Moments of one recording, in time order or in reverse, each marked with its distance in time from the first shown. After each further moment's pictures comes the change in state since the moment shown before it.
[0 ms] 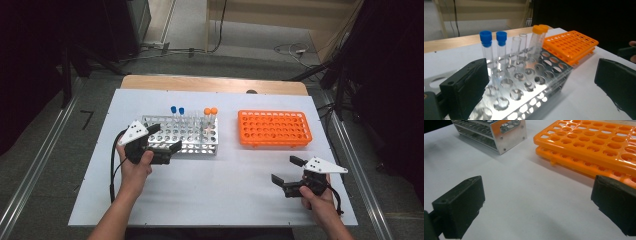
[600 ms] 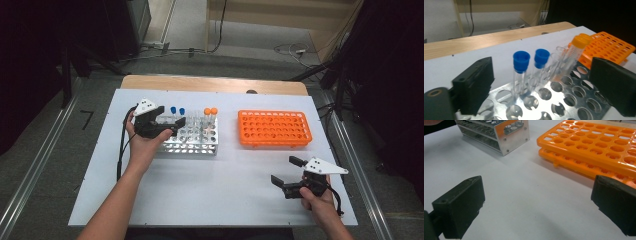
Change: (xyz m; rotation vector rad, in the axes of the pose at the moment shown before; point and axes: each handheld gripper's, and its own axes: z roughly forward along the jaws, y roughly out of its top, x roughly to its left) left arm 0.037 0.031 0.055 0.068 0.087 -0.026; right arm 0.004 0.002 -0.002 -0.005 0.012 -0.009
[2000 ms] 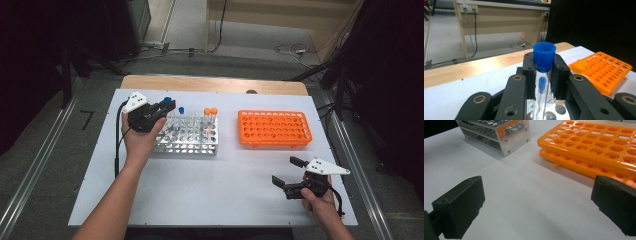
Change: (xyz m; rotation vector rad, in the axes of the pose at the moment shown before) left arm 0.012 0.018 -0.005 -0.154 0.029 0.022; right arm 0.000 0.000 -0.003 -0.004 0.010 0.007
